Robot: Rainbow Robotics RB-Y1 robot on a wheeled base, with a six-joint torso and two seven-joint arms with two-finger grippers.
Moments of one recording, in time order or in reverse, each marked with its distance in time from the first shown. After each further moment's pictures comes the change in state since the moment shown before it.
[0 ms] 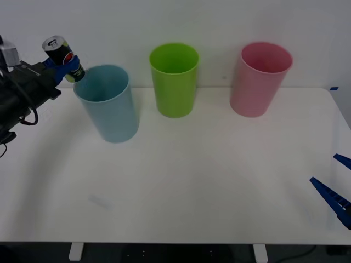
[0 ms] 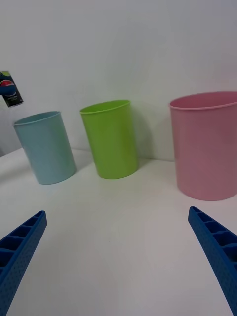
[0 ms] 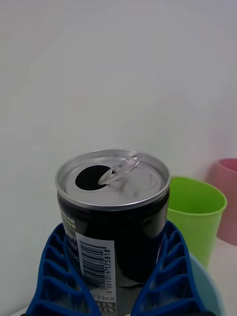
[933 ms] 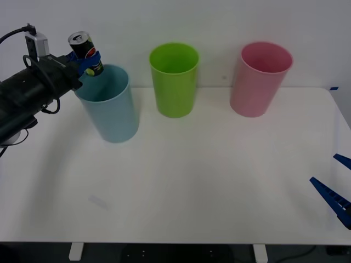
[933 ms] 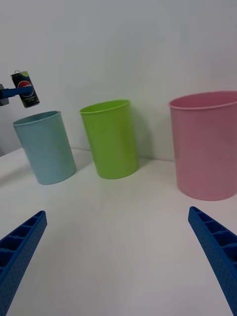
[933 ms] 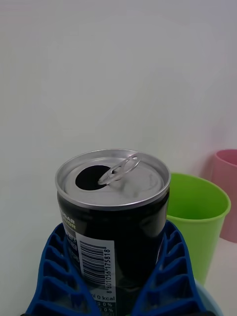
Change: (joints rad) right arm 0.000 0.000 0.000 0.000 0.000 0.000 0.000; left arm -0.141 -0.038 -0.064 0.136 -0.068 0.002 -0.008
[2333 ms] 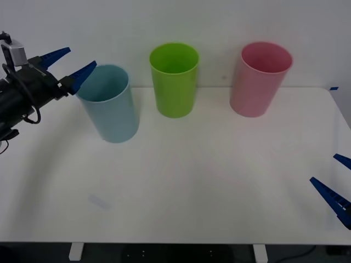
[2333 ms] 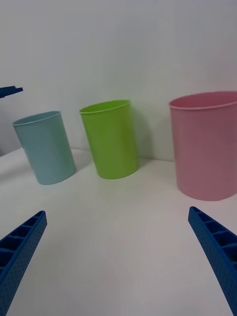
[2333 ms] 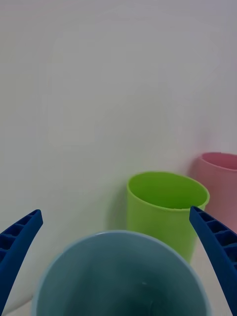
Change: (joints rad) right arm 0.000 0.000 0.000 0.000 0.000 0.000 0.000; left arm 0.138 0.110 0.011 -0.080 0.192 -0.077 -0.039
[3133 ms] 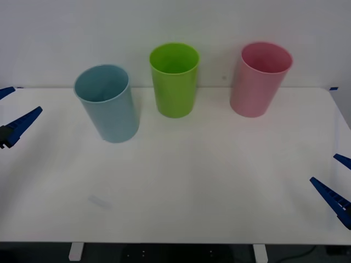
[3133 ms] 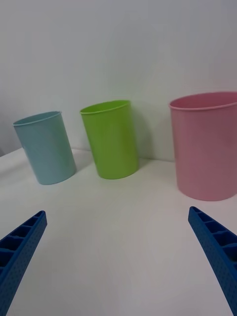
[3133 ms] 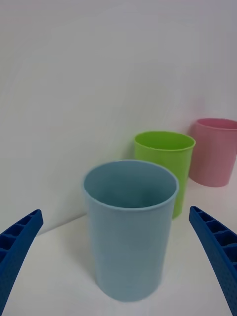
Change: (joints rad) right arm 0.000 0.000 0.000 0.000 0.000 0.000 0.000; left arm 0.429 0.088 0.244 -0.199 0.085 -0.148 -0.062
